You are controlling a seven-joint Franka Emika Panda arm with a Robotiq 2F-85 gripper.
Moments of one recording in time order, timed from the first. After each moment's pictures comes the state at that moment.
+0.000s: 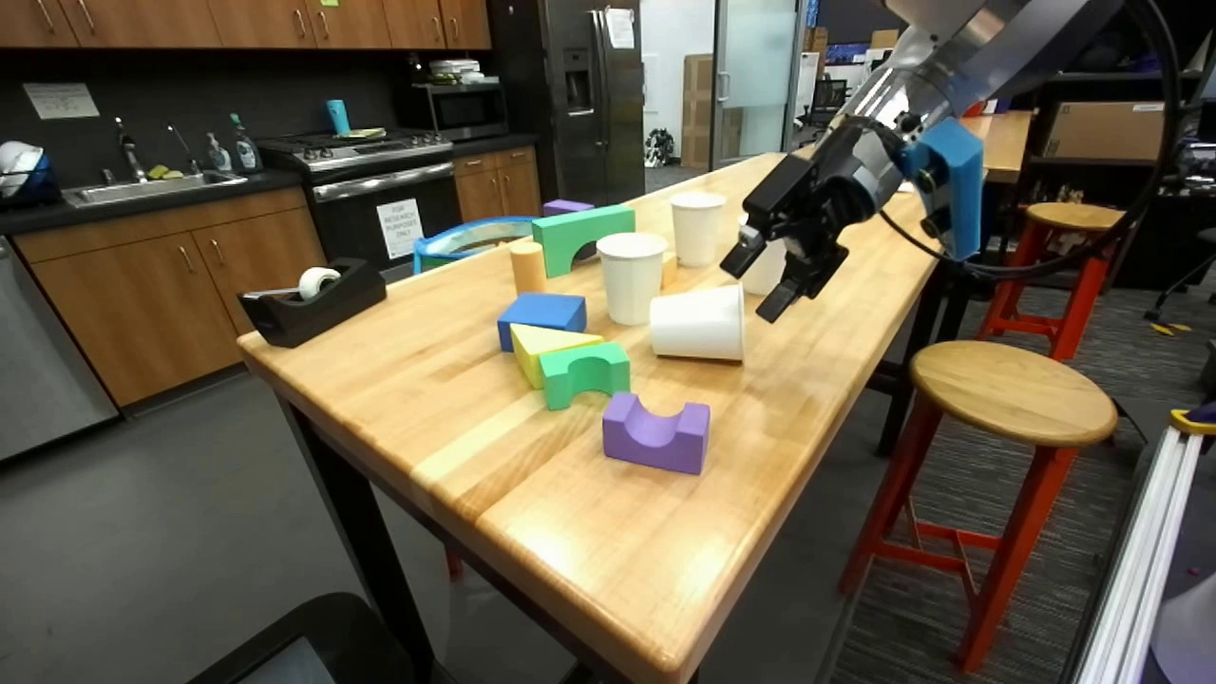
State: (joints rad) arm 0.01 -0.33 -0.20 -2.79 1.05 2.24 -0.92
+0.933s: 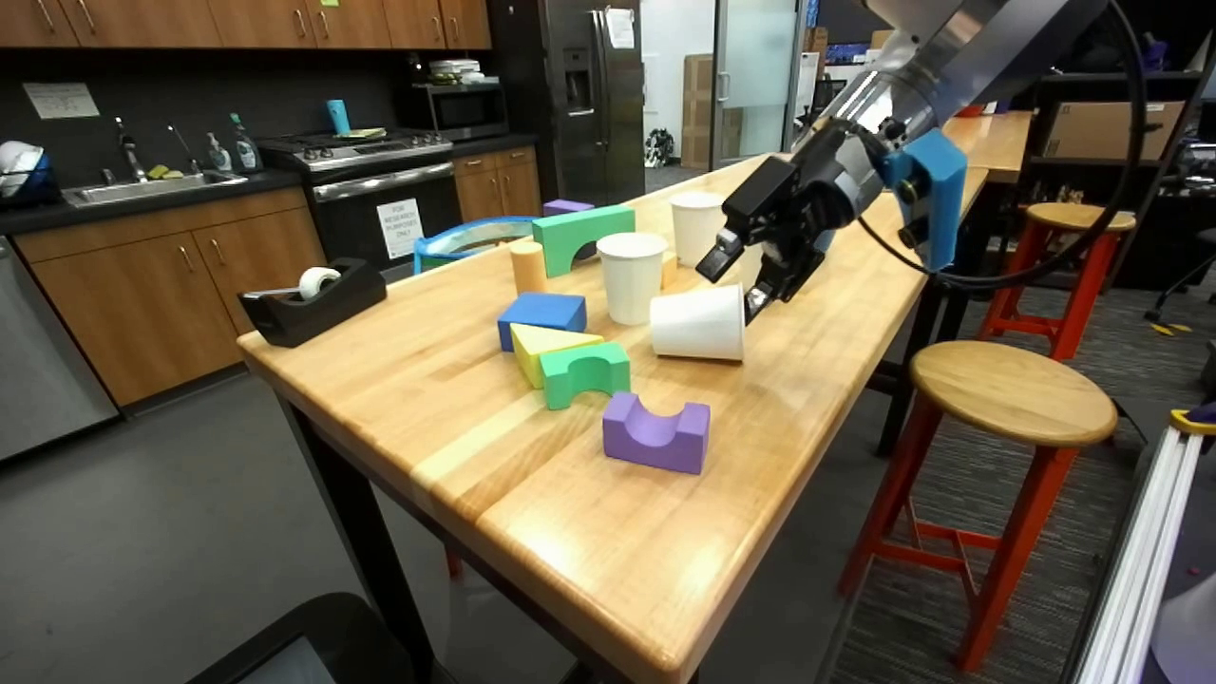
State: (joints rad) arm 0.01 -0.32 -0.12 -2.79 1.17 2.25 -1.02
